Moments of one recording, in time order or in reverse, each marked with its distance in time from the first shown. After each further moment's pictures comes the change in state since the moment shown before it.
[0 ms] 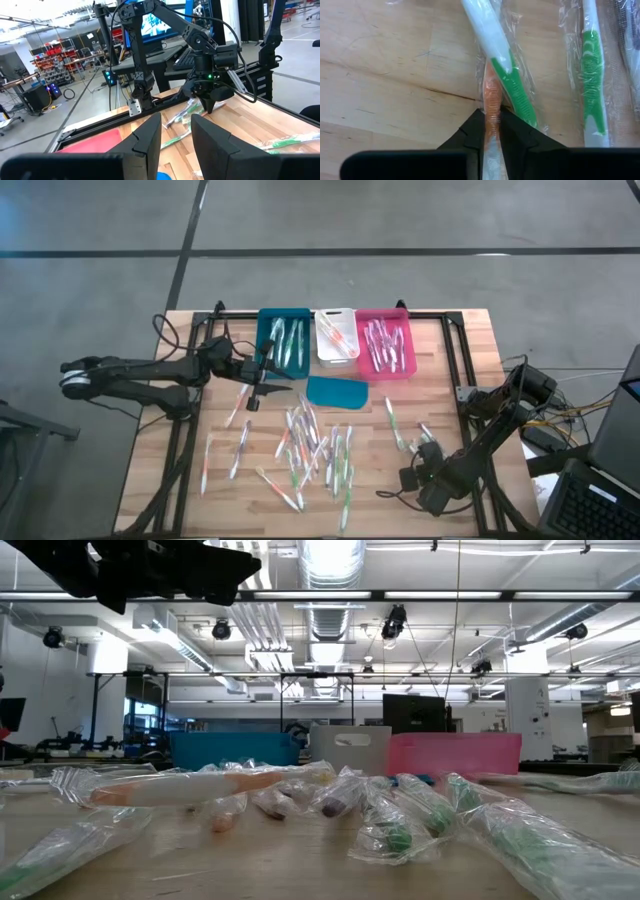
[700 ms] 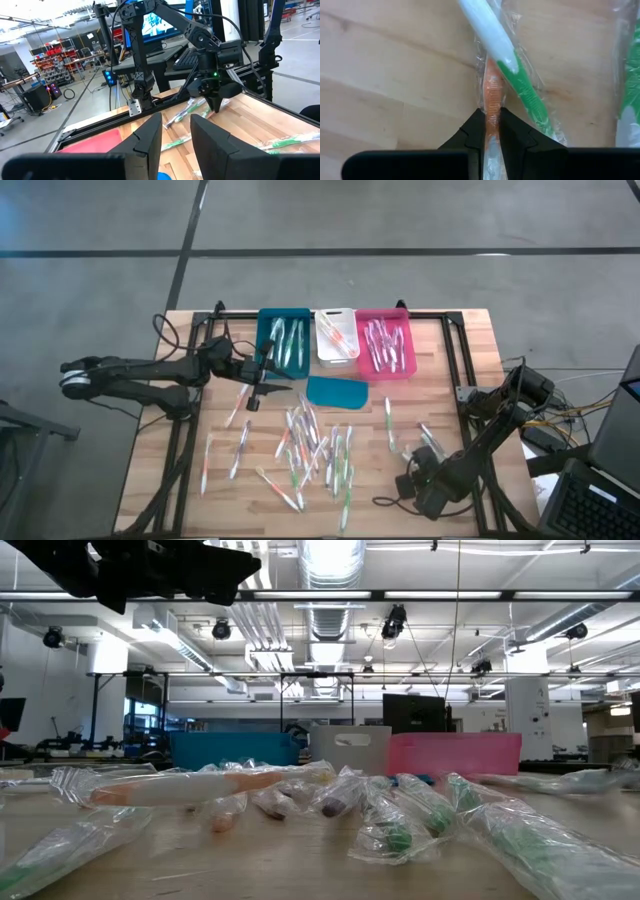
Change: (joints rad) left arm 0.000 0.000 0.000 0.000 0.000 0.000; right arm -0.003 -0.001 0.051 0.032 0.000 -0.100
